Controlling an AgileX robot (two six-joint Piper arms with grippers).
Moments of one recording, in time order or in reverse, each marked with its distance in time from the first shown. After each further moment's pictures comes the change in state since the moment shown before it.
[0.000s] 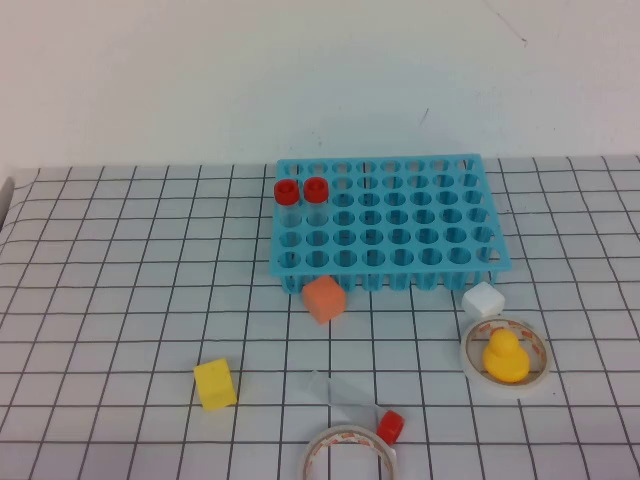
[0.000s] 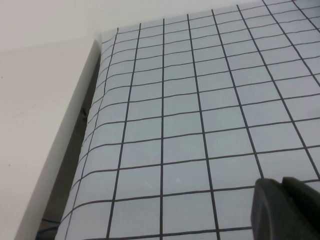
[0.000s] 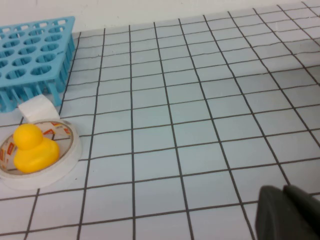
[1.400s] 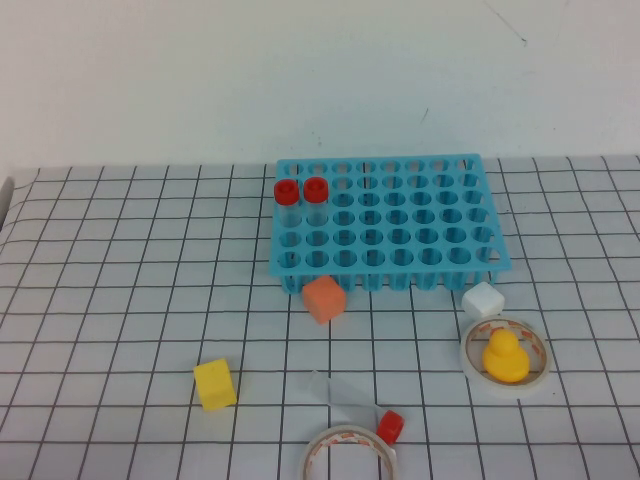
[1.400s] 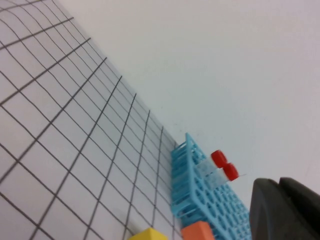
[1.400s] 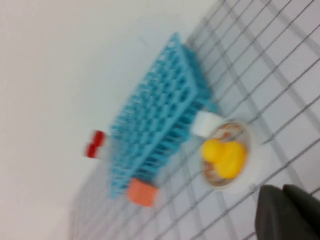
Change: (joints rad) right arm 0.000 0.000 0.008 0.727 0.006 0.113; left arm 0.000 0.000 0.002 -0.799 -0.207 -0.315
